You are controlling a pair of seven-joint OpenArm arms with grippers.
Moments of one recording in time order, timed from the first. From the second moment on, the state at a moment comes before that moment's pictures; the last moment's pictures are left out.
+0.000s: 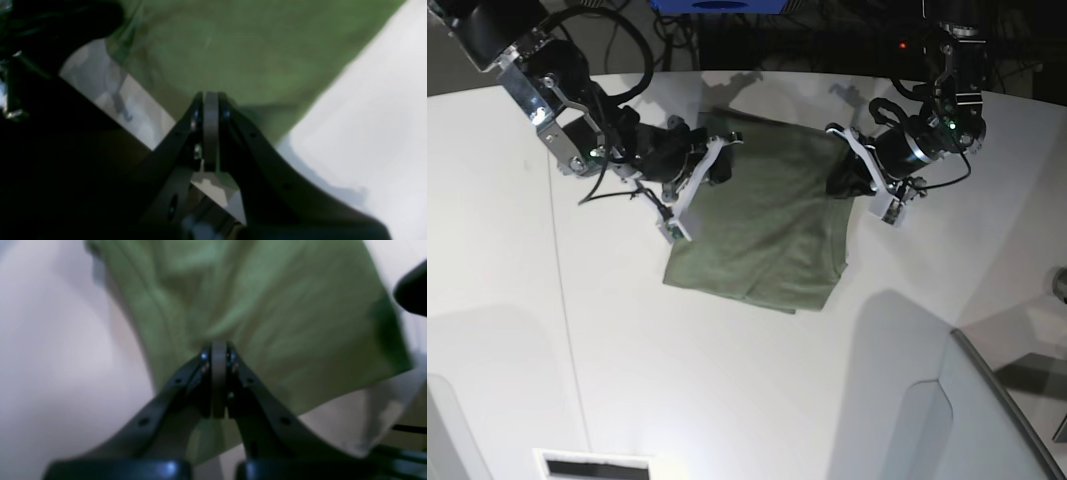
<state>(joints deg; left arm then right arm) 10.7 -14.8 -7.0 74.9 -13.3 -41.3 21.7 -1.6 16.0 -35.5 87.4 43.2 -2.7 -42.9</state>
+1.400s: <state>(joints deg) 24.9 -13.9 -29.7 76.1 -42.7 -40.9 37.6 -2.4 20.8 -35.0 88.4 42.7 -3.6 -42.7</state>
